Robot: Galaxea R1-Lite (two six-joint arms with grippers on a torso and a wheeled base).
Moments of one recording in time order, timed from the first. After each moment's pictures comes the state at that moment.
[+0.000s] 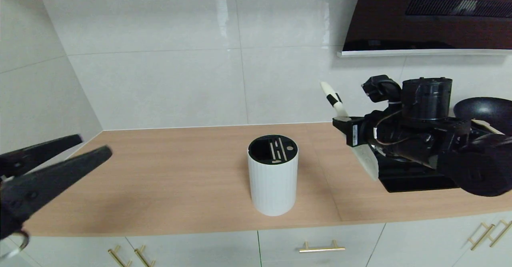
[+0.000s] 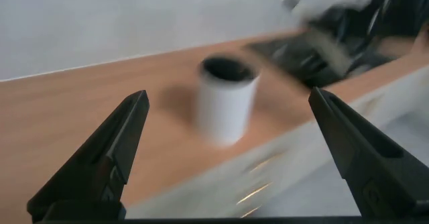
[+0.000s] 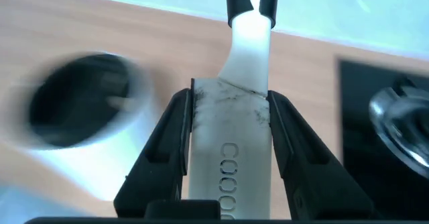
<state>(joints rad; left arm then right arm) -0.15 0.96 -0.56 -0.40 -0.41 -0.22 0.47 1.78 -0.98 -0.60 -0.09 0.00</state>
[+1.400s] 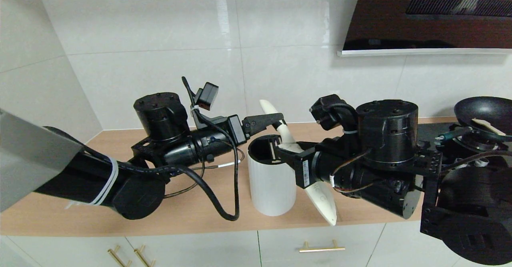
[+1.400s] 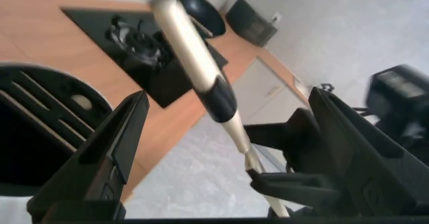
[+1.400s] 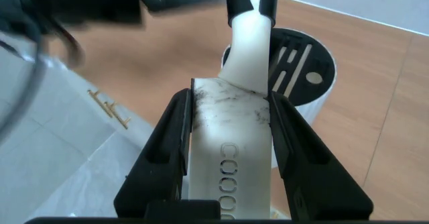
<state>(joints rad) -0.44 1.96 -0.91 -1.13 -0.62 -0.75 0.83 1.78 -0.95 -0.63 -0.17 0.11</state>
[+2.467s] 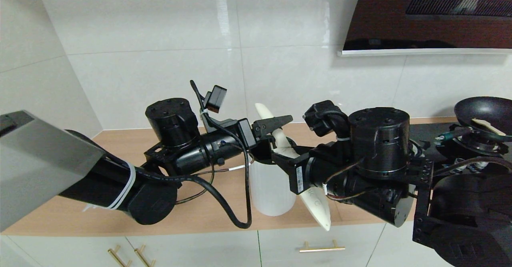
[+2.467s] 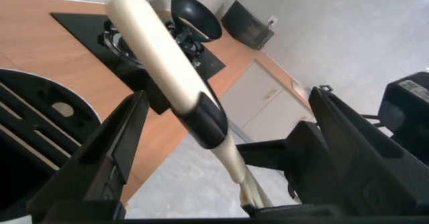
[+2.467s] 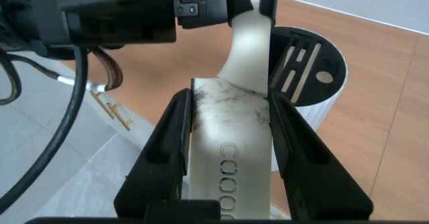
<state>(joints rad) -0.48 2.00 -0.90 -1.21 -0.59 -0.76 0.86 1.80 -0.94 -0.67 -0.19 0.12</state>
